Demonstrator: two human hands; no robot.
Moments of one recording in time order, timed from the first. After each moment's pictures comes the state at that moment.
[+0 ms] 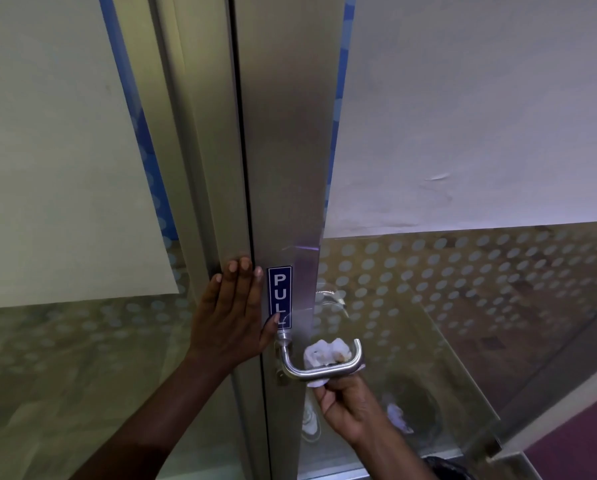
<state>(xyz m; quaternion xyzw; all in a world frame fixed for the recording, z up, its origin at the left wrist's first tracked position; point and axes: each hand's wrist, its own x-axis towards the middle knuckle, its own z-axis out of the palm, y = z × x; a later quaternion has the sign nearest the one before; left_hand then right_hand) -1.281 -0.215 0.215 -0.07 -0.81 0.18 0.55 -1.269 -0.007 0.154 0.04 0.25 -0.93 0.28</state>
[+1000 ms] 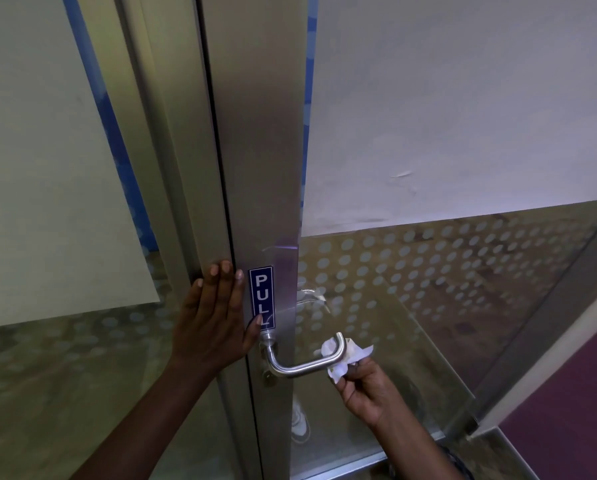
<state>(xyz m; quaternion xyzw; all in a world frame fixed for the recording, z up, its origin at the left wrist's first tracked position) -1.279 -0.217 0.217 -0.09 -0.81 0.17 0.56 -1.280 0.042 0.153 0.03 0.27 -0.93 0.25</state>
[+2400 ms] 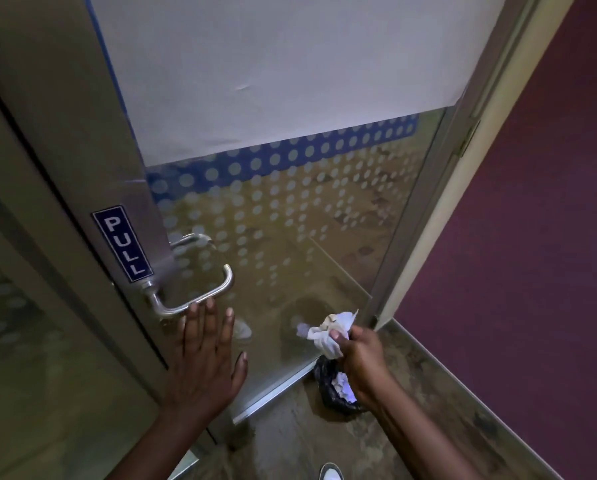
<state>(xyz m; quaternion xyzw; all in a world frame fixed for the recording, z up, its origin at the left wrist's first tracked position) -1.189 -0.082 0.098 -0.20 -0.92 -0.02 0.34 -1.147 0.162 0.139 0.19 0.61 -0.76 -0.04</state>
